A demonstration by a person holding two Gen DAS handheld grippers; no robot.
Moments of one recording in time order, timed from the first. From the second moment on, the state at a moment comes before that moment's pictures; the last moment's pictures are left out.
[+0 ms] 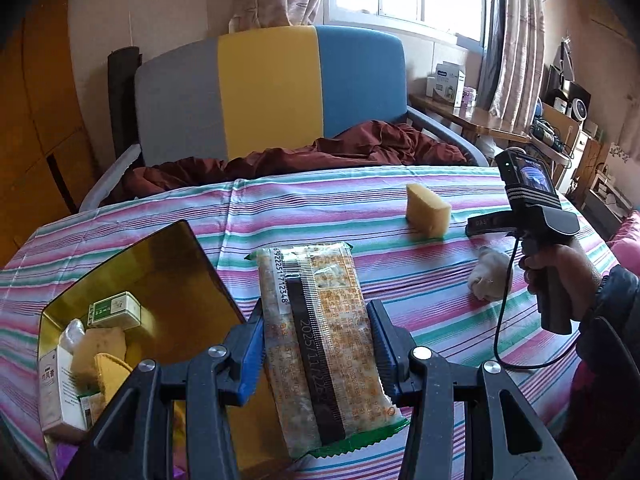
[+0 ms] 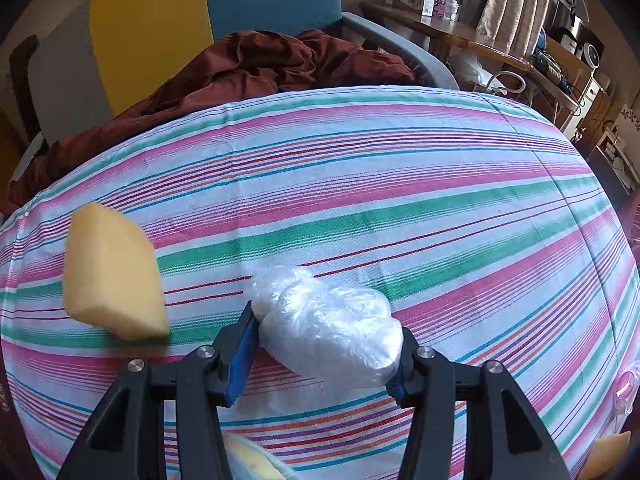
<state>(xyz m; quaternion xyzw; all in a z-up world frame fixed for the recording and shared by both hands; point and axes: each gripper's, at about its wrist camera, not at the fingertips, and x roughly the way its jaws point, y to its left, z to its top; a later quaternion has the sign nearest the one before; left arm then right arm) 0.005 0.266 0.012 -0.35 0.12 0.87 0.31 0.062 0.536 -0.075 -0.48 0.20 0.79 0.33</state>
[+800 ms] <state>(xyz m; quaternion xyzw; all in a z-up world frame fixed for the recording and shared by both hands) -0.070 0.099 -0.014 -0.45 -0.04 0.87 0.19 0.061 0.533 -0.075 -0.48 0.20 0.79 0.33</state>
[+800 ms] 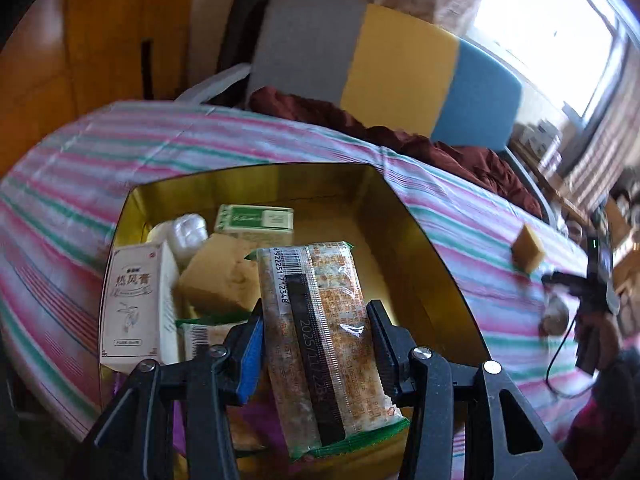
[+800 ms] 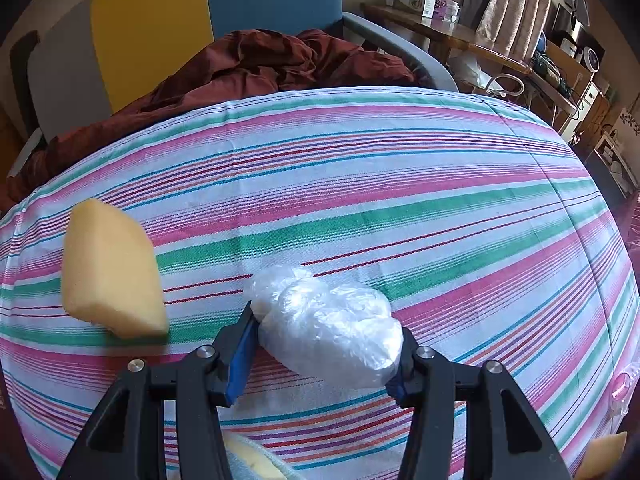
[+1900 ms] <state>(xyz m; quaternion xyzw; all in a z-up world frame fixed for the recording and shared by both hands) -0.129 0.132 -0.057 -0.49 0.01 0.86 0.15 0.060 0.533 -0.076 -0.48 0.19 0.79 0.33</state>
